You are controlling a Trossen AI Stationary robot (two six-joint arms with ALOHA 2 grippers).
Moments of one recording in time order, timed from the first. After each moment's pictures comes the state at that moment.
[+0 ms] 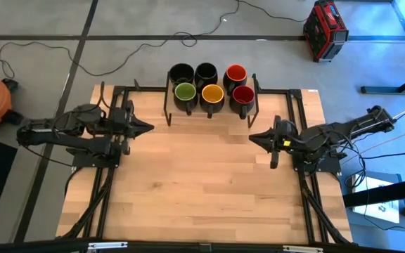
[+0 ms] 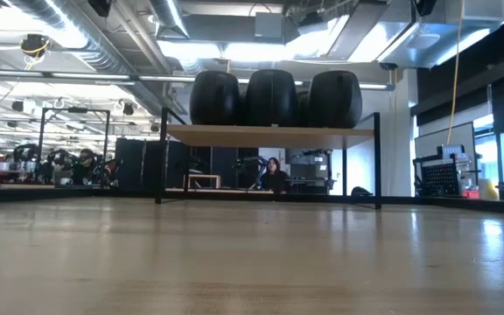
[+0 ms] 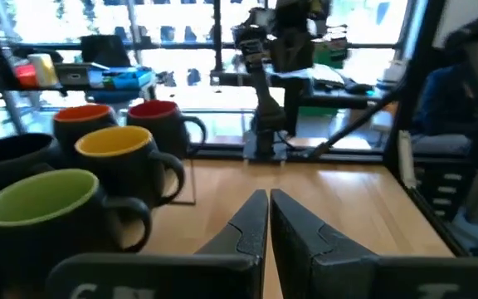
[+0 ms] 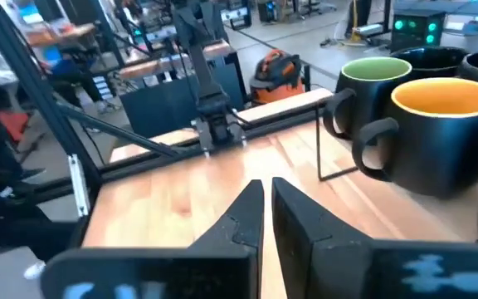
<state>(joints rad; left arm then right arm) 0.00 0.51 0.71 -0.27 -0.09 -0.02 0.37 0.82 0.81 -0.18 0.52 0.33</state>
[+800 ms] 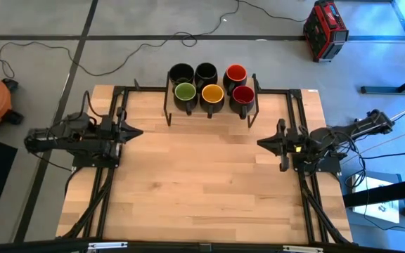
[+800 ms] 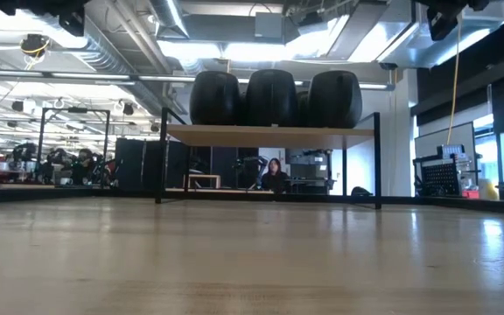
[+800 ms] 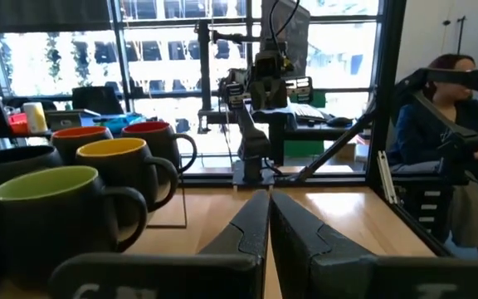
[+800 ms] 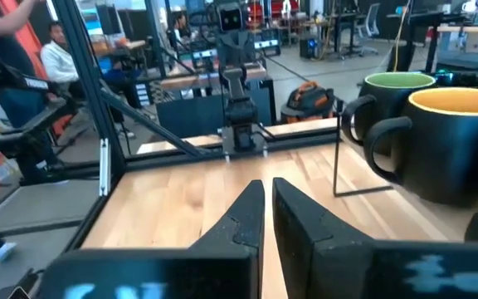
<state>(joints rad) 0.00 0.14 0.44 -0.21 -0.04 0.01 0.37 0.55 0.50 -0.01 0.41 0.15</state>
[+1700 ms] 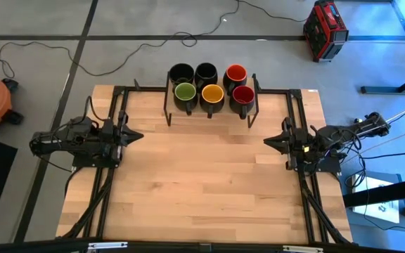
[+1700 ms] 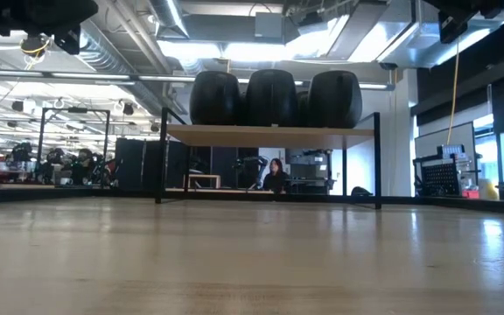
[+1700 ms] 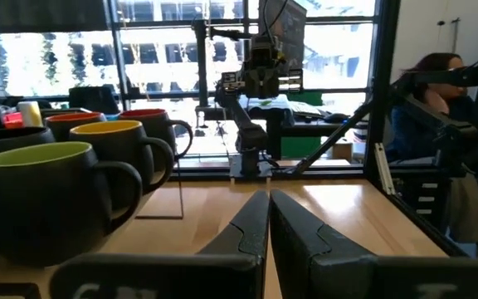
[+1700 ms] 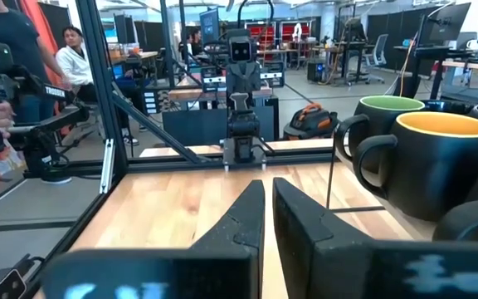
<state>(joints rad) 0.00 0.00 0.32 -0.22 -0.03 0.01 0.37 0.39 0.43 -0.03 0.37 0.04</state>
